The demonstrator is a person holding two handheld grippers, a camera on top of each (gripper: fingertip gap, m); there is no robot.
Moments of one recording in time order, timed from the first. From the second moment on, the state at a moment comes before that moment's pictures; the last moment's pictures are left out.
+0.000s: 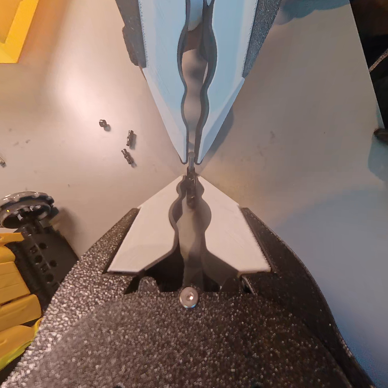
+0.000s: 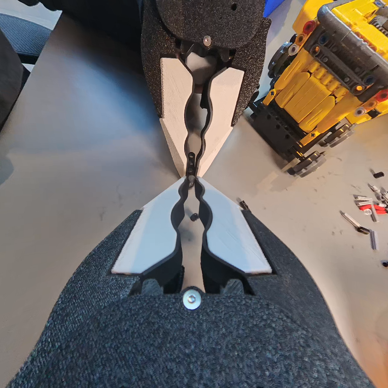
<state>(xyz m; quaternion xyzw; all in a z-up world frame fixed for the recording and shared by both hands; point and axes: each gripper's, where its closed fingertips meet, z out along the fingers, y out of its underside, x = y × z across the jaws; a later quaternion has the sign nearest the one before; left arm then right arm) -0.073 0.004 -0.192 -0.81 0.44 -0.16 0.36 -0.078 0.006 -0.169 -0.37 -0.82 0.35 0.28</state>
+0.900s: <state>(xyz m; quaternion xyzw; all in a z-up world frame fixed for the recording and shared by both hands) -0.076 0.007 -0.170 -0.79 0.43 -0.17 0.40 -0.076 0.010 -0.151 -0.38 -0.79 0.40 0.27</state>
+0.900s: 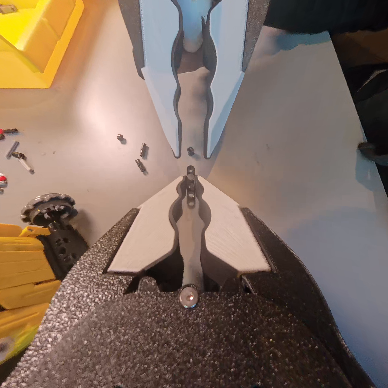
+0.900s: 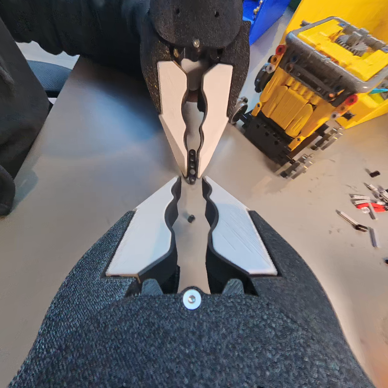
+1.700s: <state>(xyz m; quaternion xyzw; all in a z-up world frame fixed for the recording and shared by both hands) -0.073 0.000 -0.109 -0.73 0.32 -0.39 0.45 -0.081 0.006 -0.102 -0.23 -0.77 0.35 0.48</state>
